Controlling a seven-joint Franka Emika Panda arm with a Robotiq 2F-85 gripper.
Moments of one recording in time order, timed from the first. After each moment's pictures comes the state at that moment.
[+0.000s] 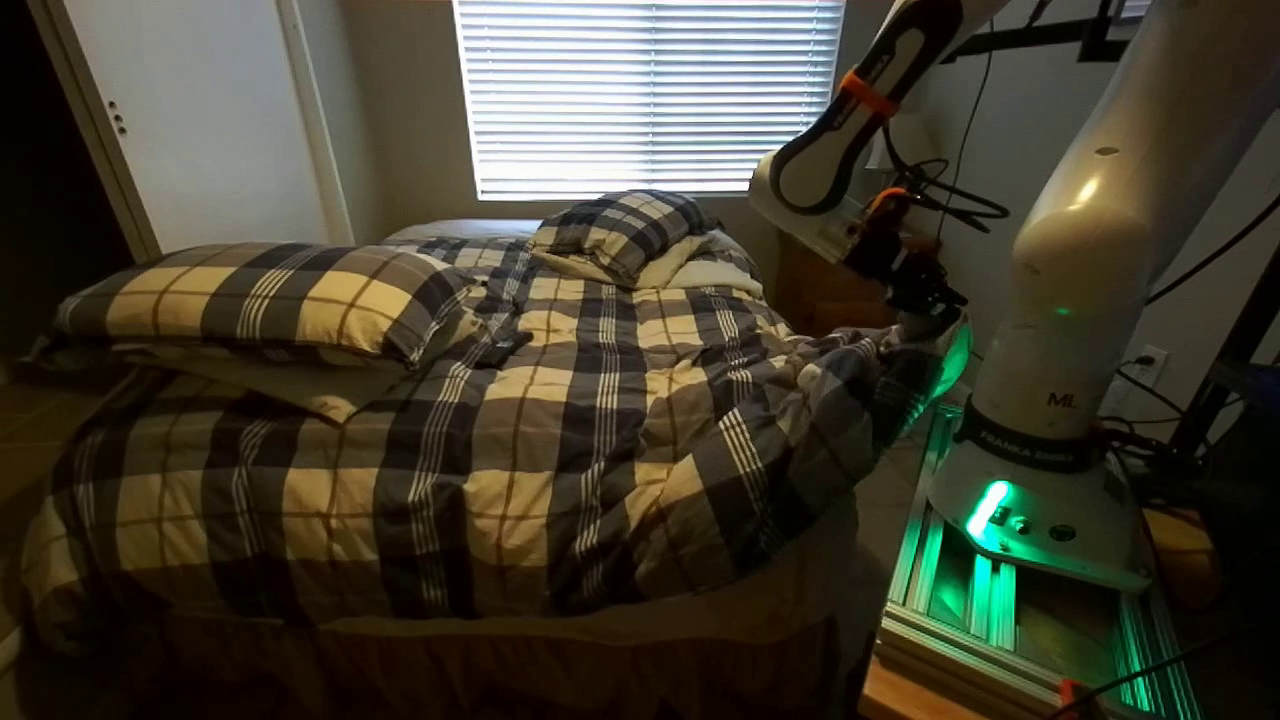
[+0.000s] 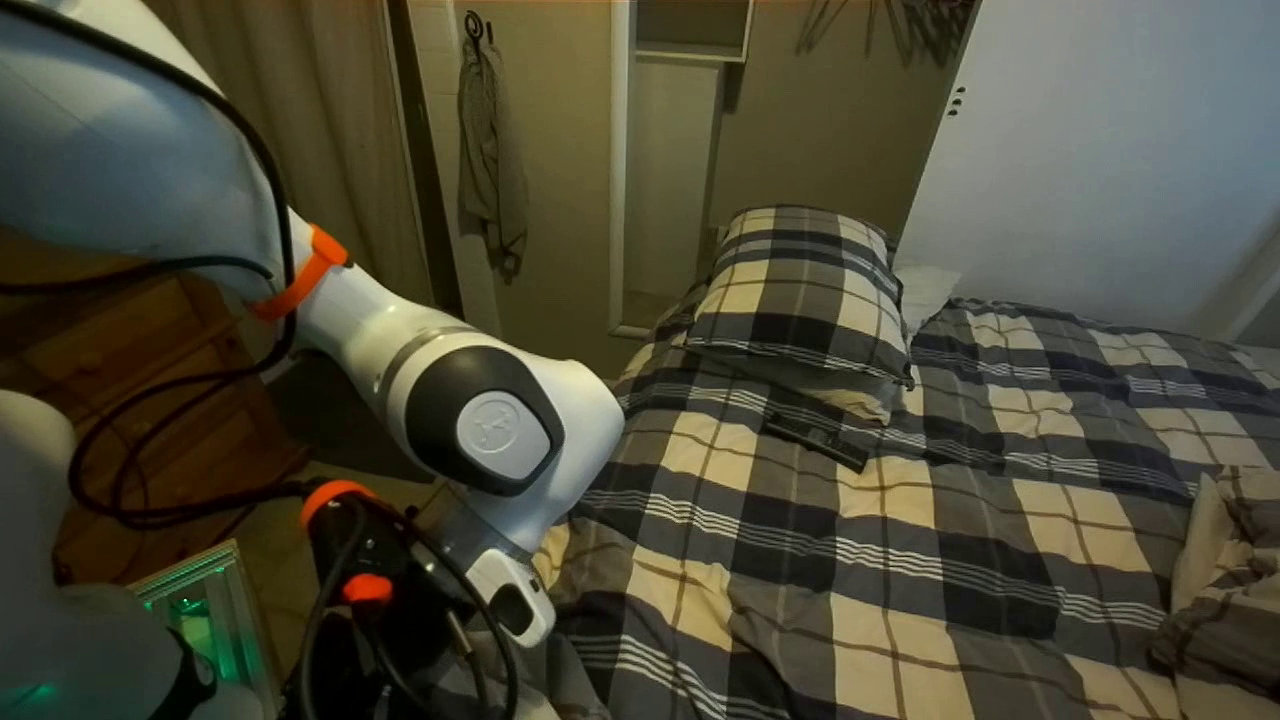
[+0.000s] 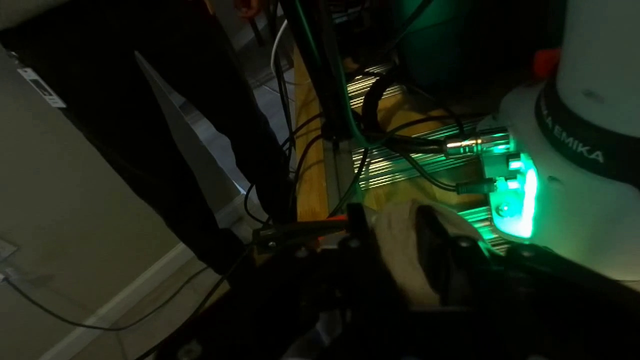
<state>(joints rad) -0.20 -0.17 -0.23 -2.68 -0.51 1.51 0.10</state>
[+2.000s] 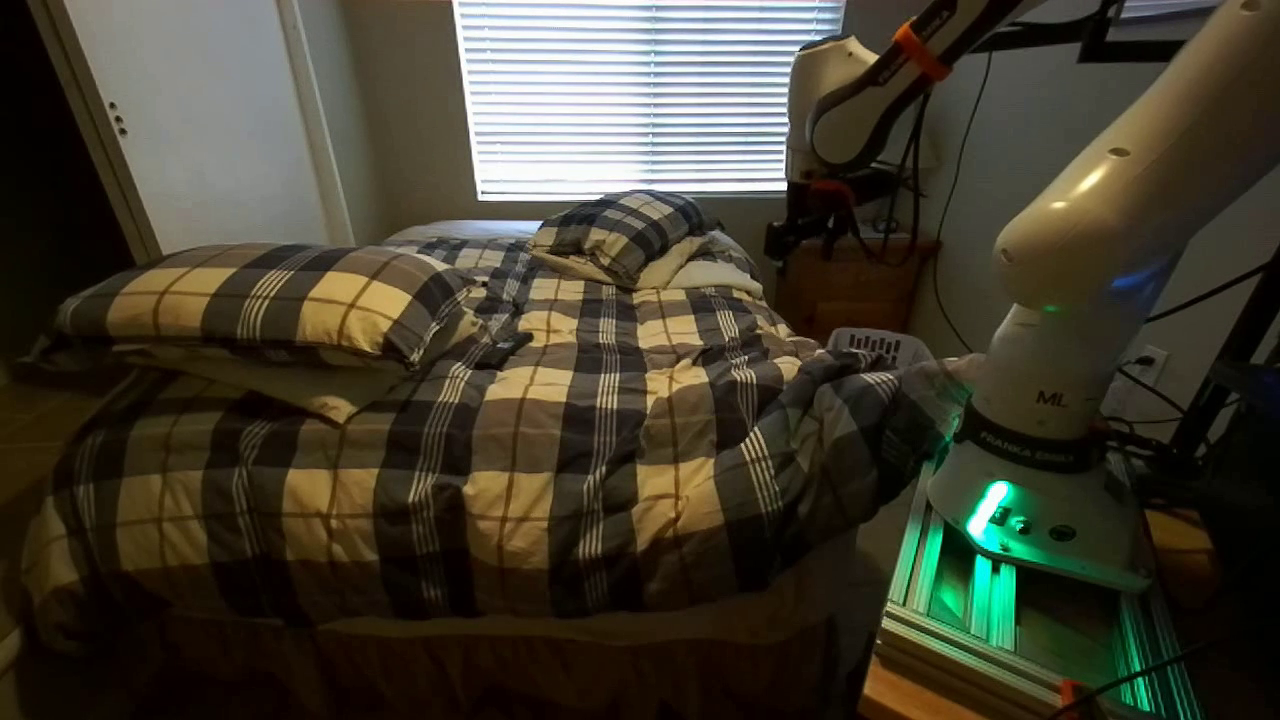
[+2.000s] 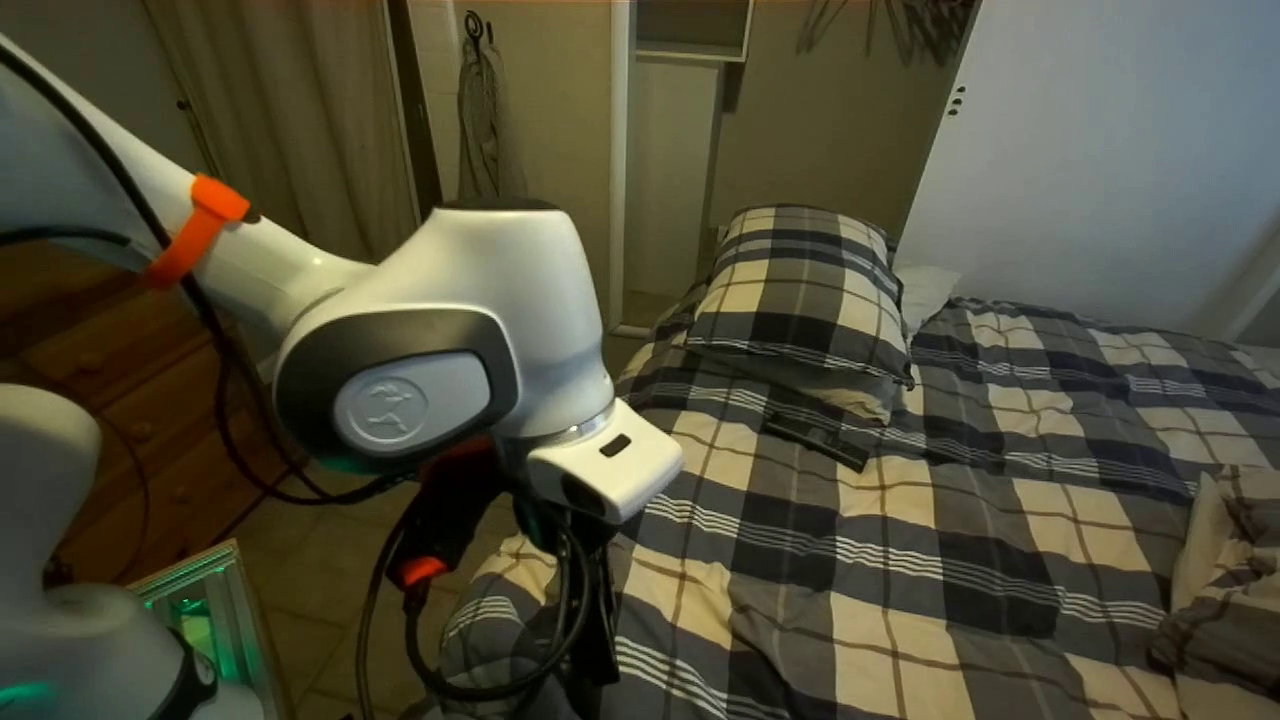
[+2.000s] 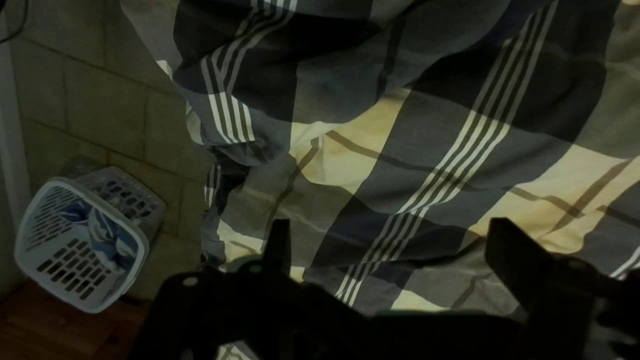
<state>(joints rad) -0.37 -0.40 -0.18 -2.73 -0.49 2.45 0.44</state>
